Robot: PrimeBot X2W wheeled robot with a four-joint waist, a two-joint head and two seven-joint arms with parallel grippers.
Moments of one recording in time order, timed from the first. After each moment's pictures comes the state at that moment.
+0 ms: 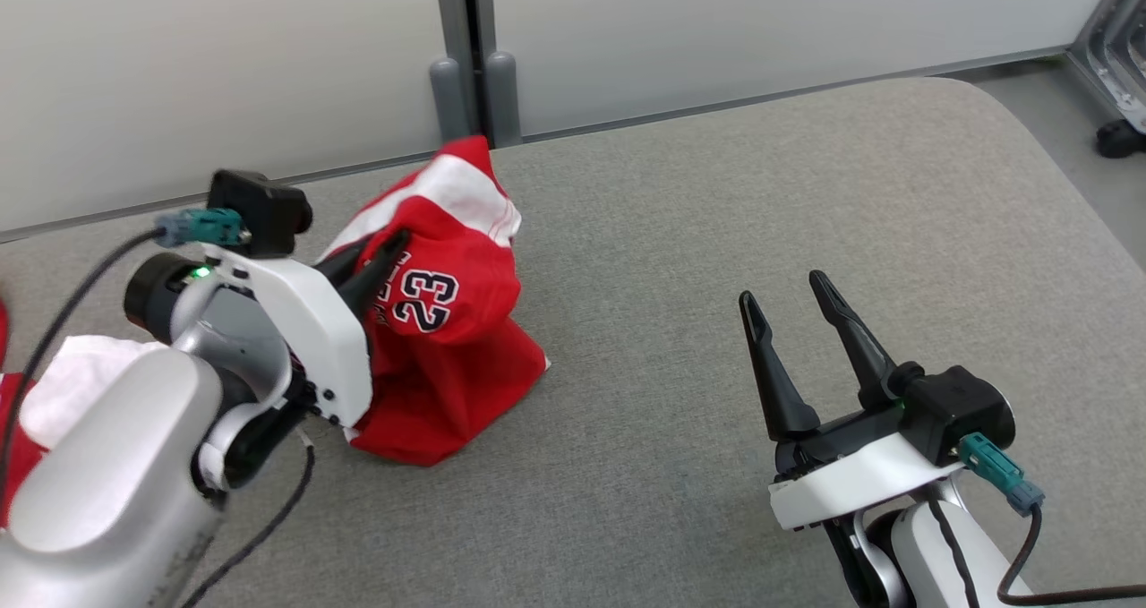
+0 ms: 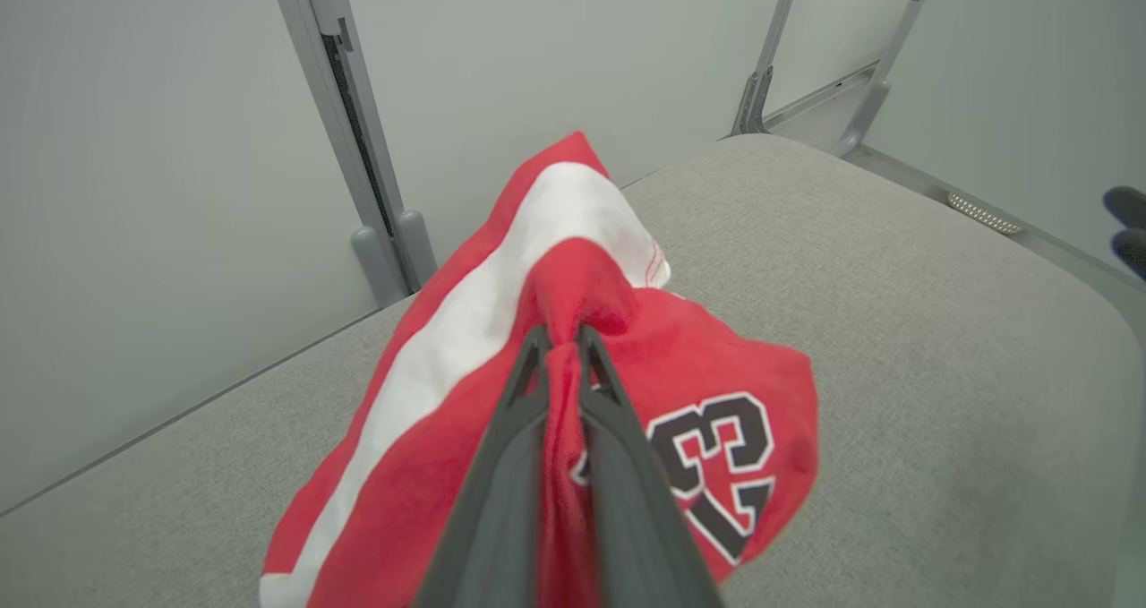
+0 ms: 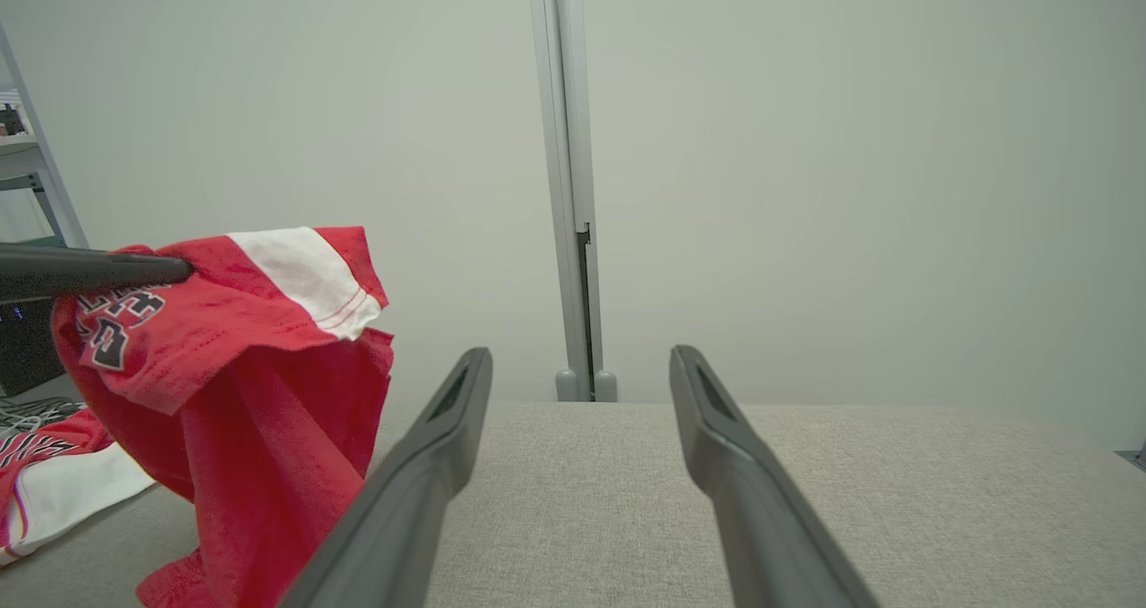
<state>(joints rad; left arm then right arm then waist) -0.62 0.52 -0.65 0.14 -0.83 -0.02 0.33 -0.26 -0.05 0.32 0.18 0.24 0.13 -0.26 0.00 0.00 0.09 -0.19</state>
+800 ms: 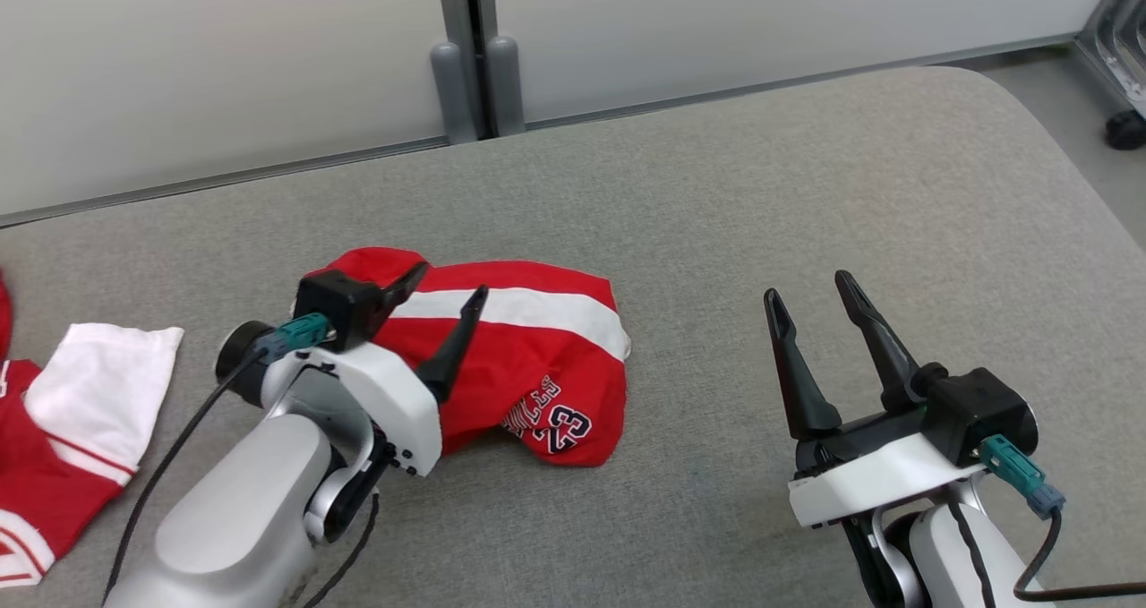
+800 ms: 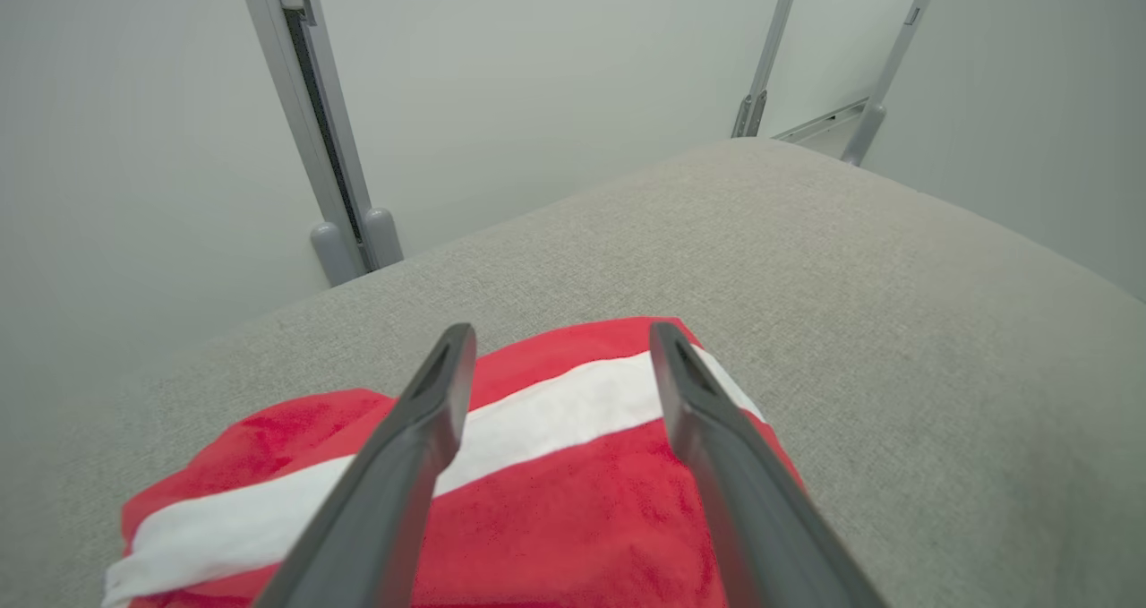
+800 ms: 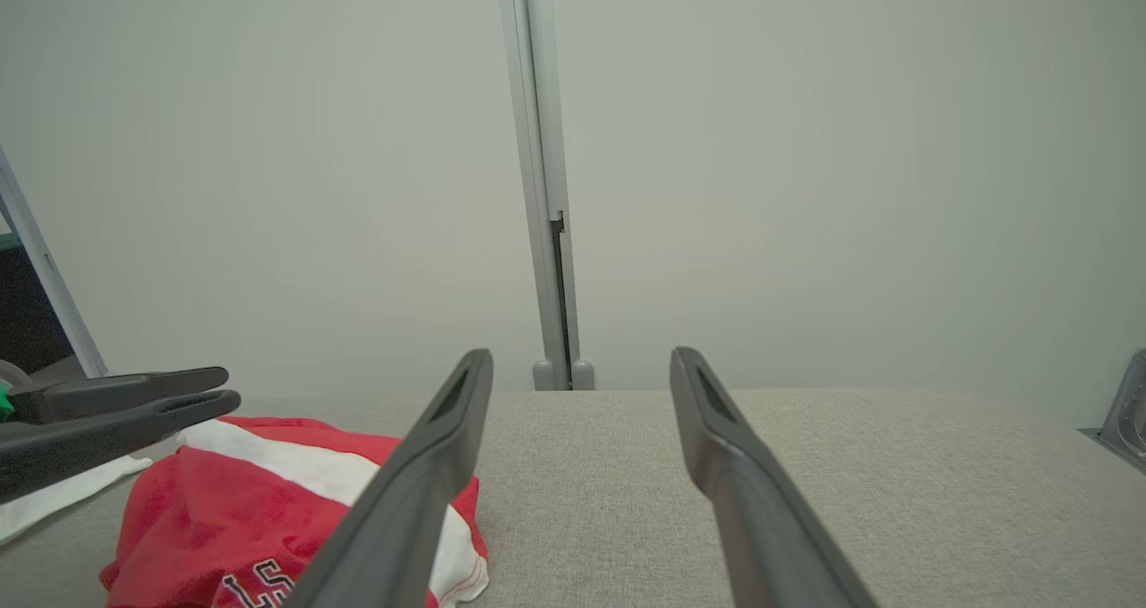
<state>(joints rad) -0.59 0.31 -0.76 0.48 -0.69 -0.04 -0.05 -0.25 -0.05 0.28 0.18 0.23 0.13 -0.26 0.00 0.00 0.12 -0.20</state>
